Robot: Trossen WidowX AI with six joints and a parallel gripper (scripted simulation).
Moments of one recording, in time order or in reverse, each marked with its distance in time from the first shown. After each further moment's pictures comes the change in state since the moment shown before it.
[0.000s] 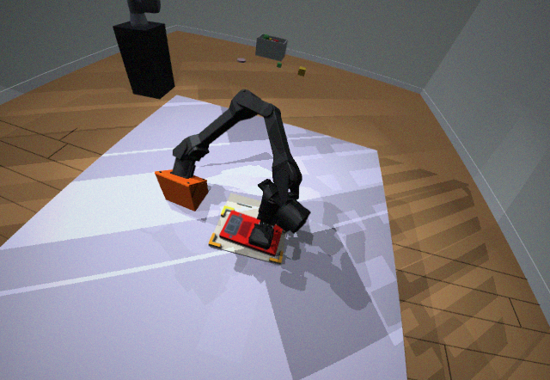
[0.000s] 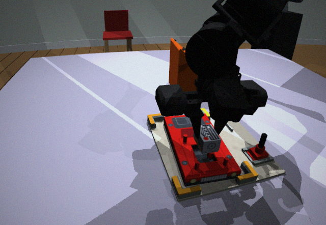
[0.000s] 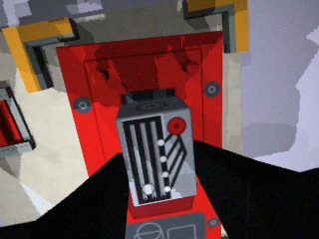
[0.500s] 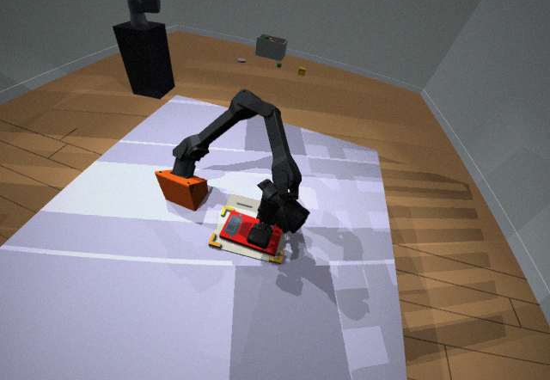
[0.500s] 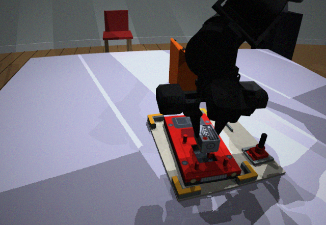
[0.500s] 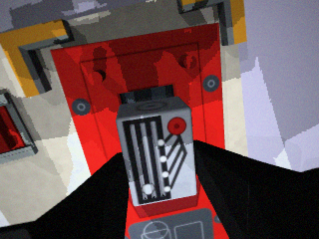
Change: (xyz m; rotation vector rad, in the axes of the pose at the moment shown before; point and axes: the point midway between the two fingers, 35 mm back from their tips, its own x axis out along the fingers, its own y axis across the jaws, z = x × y) arm 0.001 0.001 -0.002 0.058 0.003 0.001
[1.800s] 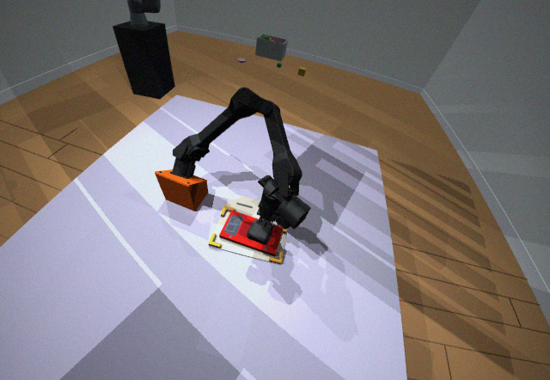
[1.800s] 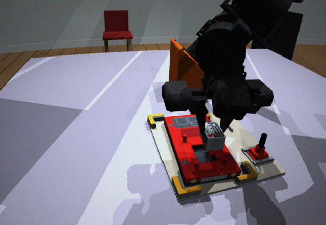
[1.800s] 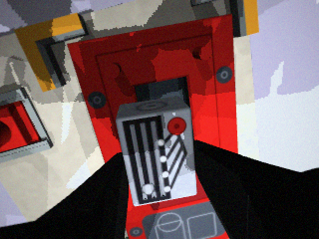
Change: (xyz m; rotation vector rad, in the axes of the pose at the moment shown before) arm -0.002 0.011 -0.003 0.020 0.006 0.002
